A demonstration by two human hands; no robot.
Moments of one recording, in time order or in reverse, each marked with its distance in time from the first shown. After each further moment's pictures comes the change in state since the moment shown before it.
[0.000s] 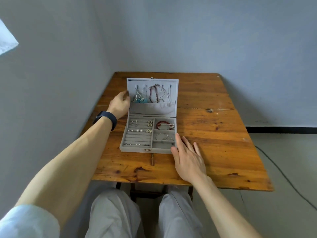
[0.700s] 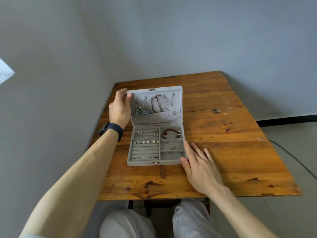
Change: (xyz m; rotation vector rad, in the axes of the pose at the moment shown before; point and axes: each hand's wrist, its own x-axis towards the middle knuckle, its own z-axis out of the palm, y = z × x) left_hand 0.008 0.016 -0.003 -0.088 0.252 0.220; right_hand 0.002 0.005 0.010 -0.012 0.091 -0.024
